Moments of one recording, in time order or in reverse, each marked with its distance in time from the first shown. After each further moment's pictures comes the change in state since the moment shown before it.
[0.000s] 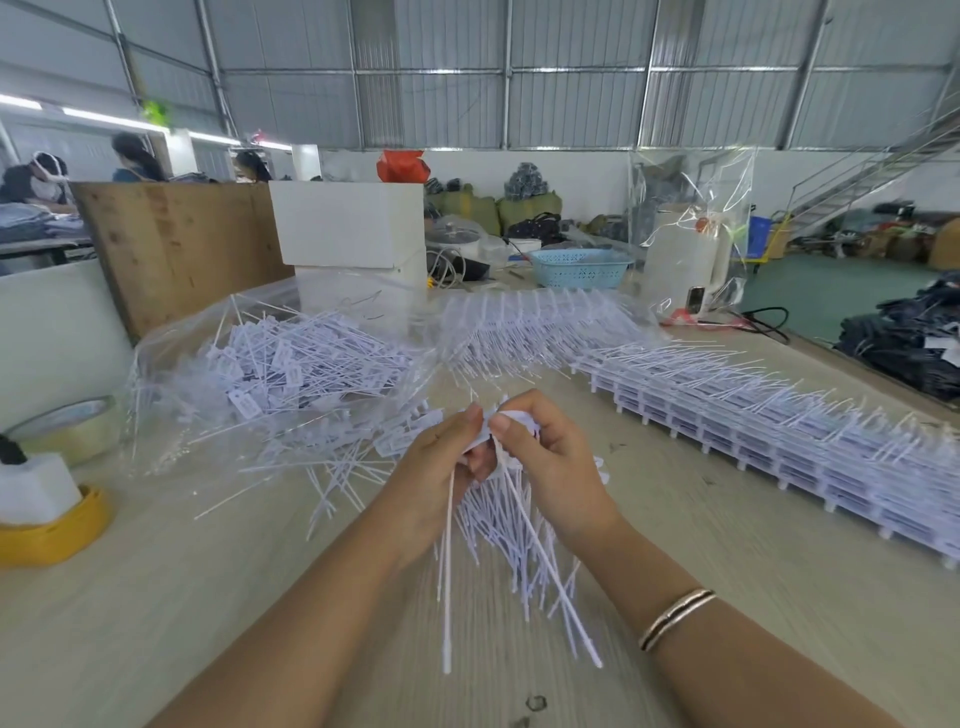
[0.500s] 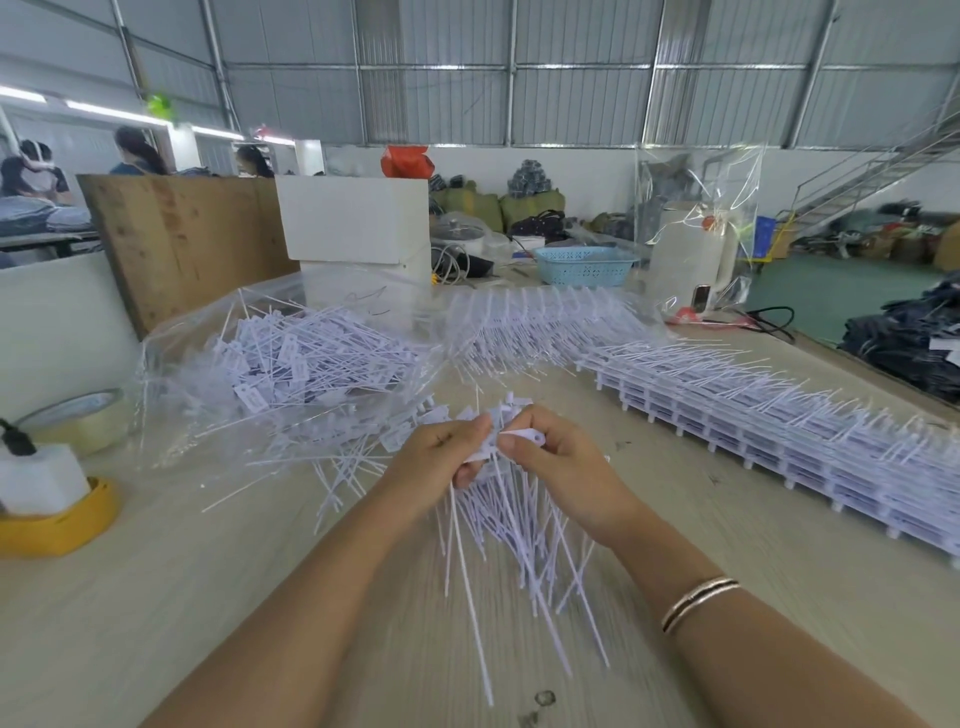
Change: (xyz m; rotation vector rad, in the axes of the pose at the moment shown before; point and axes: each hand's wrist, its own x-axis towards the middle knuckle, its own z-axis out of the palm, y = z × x) left_hand 0.000 0.003 -0.019 0.554 0.009 -0.035; right_hand -0.002 0.003 -0.020 -0.249 -0.137 0.193
